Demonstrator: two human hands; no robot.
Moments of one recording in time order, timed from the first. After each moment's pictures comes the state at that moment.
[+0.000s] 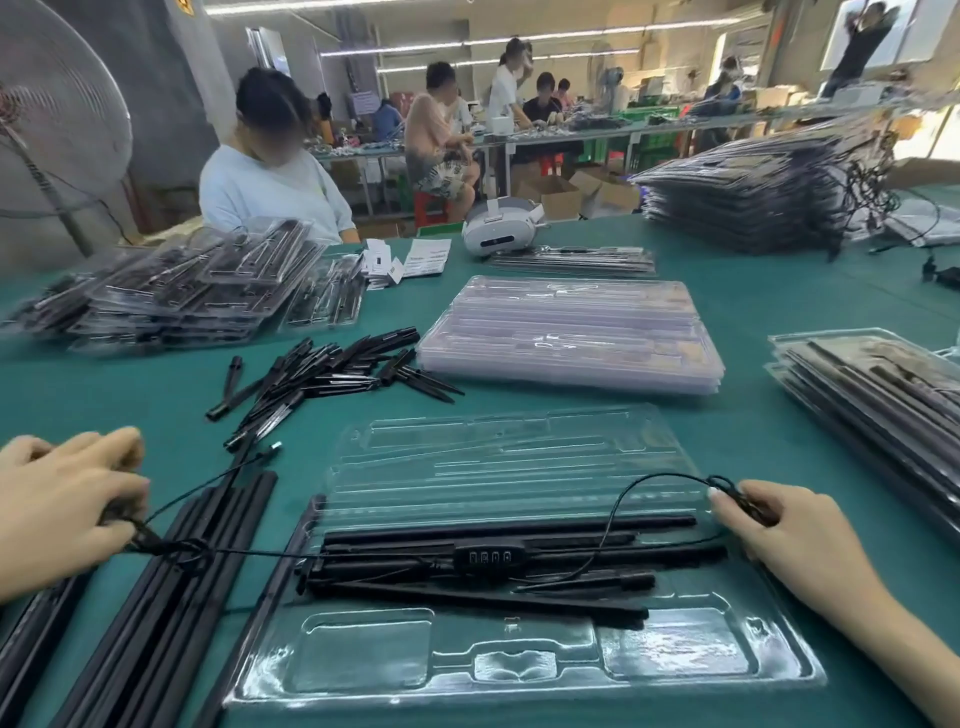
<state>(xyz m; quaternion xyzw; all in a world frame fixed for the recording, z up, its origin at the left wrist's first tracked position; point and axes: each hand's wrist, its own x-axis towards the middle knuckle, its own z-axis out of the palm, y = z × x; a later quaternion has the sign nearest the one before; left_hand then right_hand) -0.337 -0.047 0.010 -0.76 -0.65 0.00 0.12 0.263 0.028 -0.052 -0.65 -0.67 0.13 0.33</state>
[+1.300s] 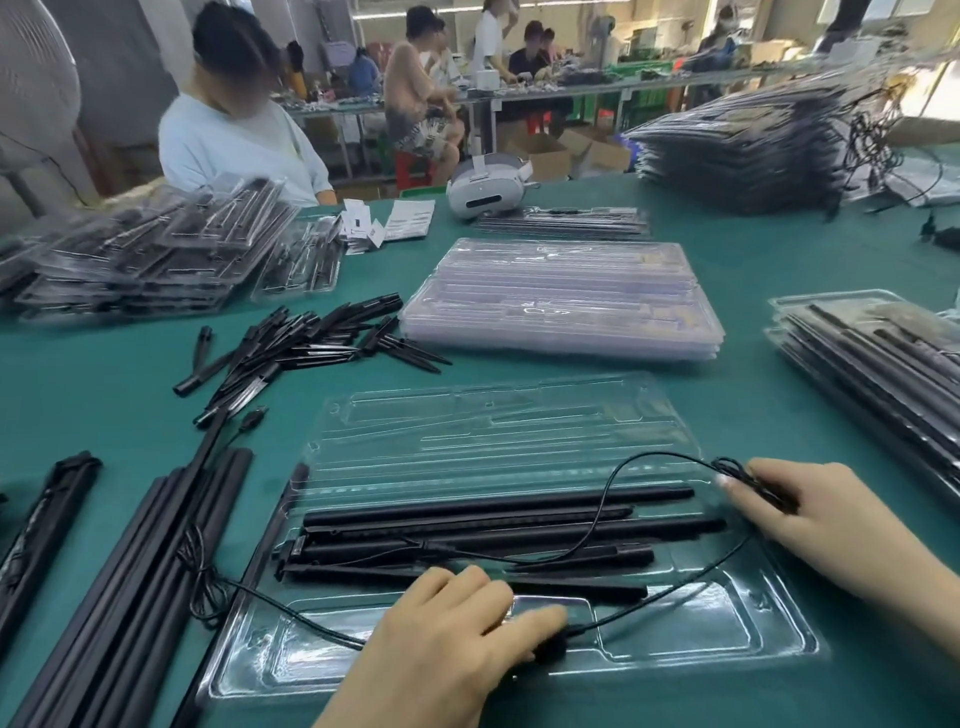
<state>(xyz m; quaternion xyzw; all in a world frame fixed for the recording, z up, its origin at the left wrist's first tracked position) -0.036 -0.070 -0.035 -0.90 -0.39 -0.17 0.11 0.281 0.021 -0.042 -0.60 -0.75 0.12 0.23</state>
